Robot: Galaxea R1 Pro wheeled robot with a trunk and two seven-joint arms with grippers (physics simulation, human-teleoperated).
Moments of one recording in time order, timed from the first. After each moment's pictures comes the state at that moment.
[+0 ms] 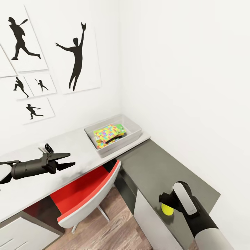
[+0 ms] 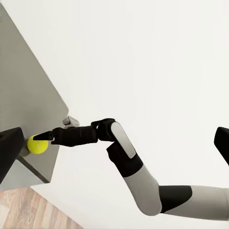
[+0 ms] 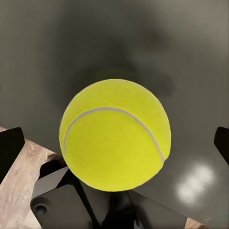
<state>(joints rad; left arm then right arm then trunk) -0.58 0.77 -0.31 -1.37 1.61 1.04 -0.64 -0.52 -0.04 0.08 -1.06 -1.00 0.97 -0.88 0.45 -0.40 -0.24</state>
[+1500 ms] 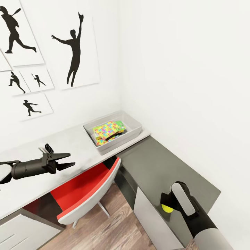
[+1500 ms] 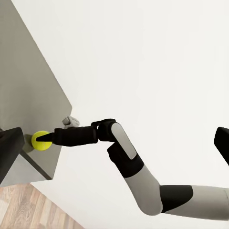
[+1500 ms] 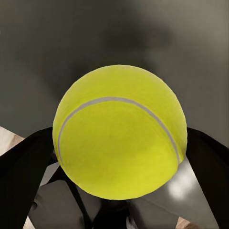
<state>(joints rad) -0.58 0.77 -0.31 -1.37 1.60 1.04 -0.64 -0.52 -0.04 0.12 -1.06 -0.99 0.97 -0.87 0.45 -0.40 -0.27</state>
